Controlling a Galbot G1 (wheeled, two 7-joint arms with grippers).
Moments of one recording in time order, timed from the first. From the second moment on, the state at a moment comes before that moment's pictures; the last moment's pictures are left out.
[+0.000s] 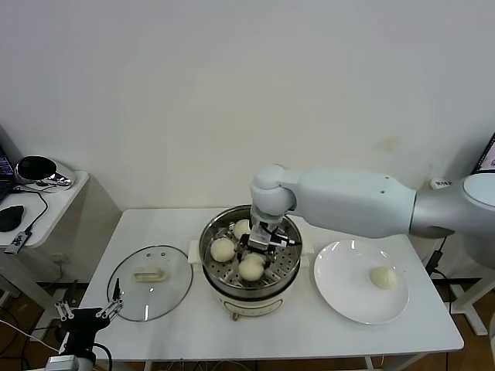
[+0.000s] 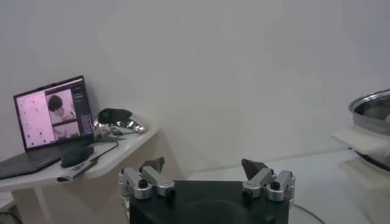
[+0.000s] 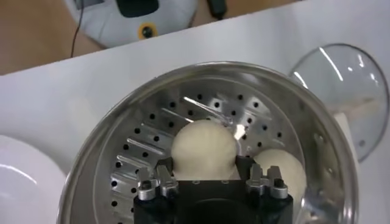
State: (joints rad) left arm 1.76 -1.32 -0.78 -2.15 -0.11 0.04 -0.14; right arm 0.52 1.17 -1.30 1.46 -0.03 0.31 -1.16
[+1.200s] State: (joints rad) left arm 1.74 -1.28 -0.73 -2.15 -0.10 0.03 -0.14; right arm 0.37 0.50 -1.01 1.62 0.00 -0.30 -1.12
